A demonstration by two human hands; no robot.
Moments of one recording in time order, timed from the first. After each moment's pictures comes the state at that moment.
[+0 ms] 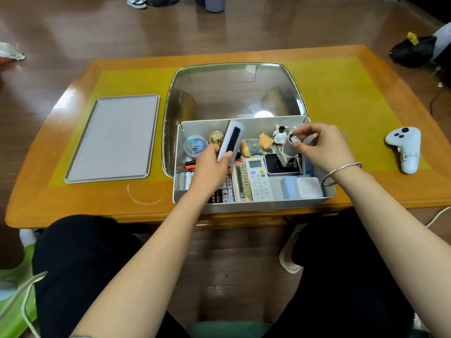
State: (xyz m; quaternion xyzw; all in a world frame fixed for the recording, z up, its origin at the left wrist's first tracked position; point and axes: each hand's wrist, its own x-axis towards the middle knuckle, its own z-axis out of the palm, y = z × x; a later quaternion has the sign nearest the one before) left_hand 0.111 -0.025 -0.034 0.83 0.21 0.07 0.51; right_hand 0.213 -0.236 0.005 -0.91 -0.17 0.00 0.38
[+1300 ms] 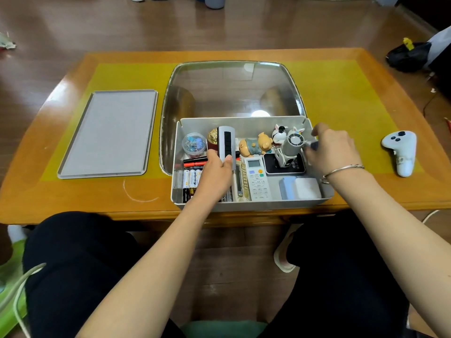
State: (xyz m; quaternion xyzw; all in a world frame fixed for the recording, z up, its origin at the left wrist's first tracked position) left_hand 0.106 -0.038 -0.044 0.79 0.25 0.03 0.56; right_hand 0.216 -0.244 0.000 -0.98 -0.14 -0.07 0.08
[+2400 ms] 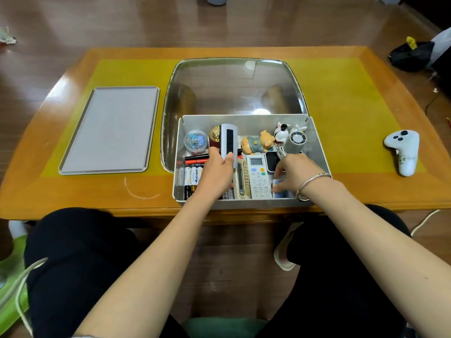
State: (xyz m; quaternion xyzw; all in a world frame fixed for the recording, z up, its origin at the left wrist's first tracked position) left_hand 0.104 -0.036 -0.042 0.76 0.24 0.03 0.60; right_hand 0.180 -0.203 -0.013 -0.96 -0.22 0.19 0.03
